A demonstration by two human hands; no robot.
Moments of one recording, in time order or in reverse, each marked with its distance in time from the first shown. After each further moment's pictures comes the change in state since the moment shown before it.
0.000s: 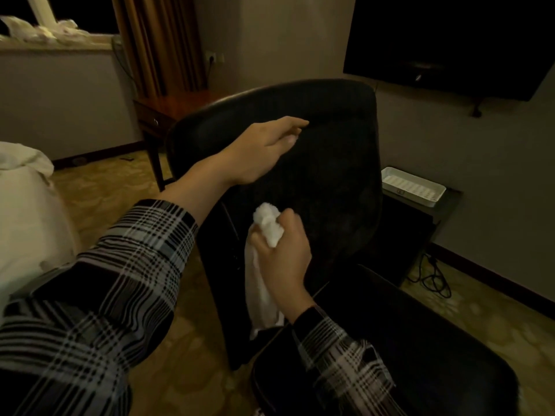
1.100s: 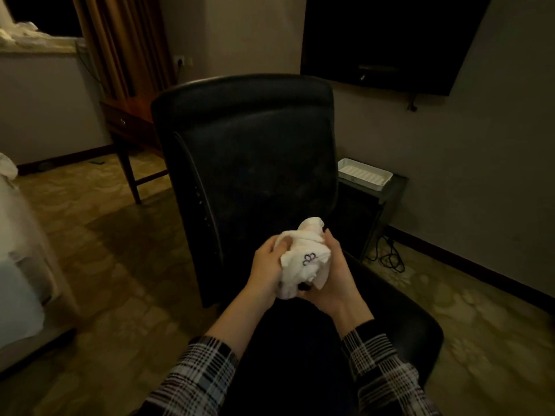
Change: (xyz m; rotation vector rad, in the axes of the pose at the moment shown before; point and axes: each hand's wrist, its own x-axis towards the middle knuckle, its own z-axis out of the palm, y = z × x) left_hand -0.132 0.120 0.212 -1.026 0.255 -0.770; right_hand -0.076 0.038 -0.202 1.038 -0.260 1.019
